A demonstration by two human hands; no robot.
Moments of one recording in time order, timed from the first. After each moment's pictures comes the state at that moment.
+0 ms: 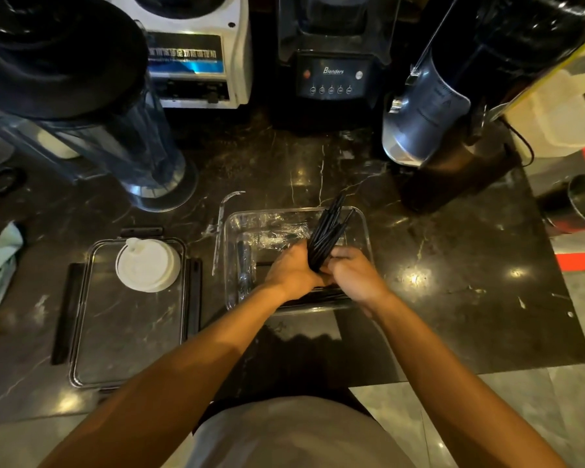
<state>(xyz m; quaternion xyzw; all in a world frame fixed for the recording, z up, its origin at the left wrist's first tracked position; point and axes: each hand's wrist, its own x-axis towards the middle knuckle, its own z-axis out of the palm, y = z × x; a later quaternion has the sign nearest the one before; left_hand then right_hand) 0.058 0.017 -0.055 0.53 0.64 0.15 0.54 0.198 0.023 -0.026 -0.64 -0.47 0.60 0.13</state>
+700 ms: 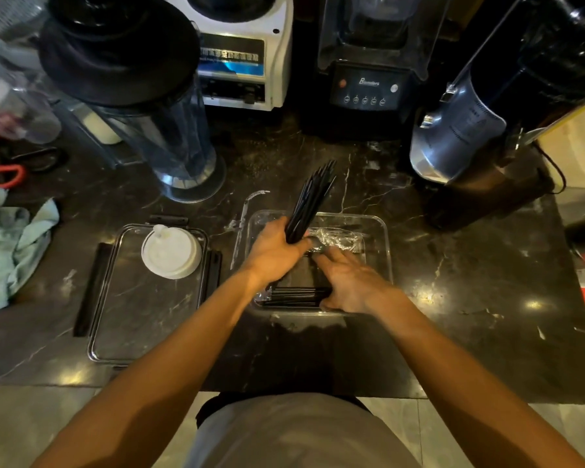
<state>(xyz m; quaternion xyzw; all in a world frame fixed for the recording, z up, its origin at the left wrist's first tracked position) 0.003 0.020 -0.033 0.44 0.69 0.29 0.49 0.177 0.041 -0.030 -0.45 -0.82 0.27 -0.25</state>
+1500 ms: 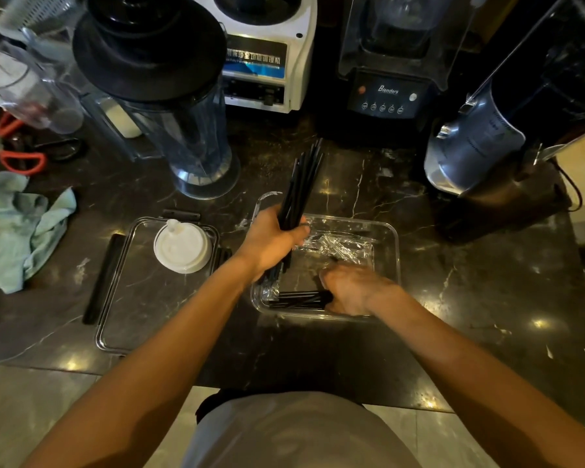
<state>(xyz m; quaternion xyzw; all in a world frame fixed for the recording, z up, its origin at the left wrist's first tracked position) -0.019 0.019 -0.008 0.37 0.67 0.38 0.51 0.165 0.046 -0.026 -0.34 -0.86 0.20 -0.33</state>
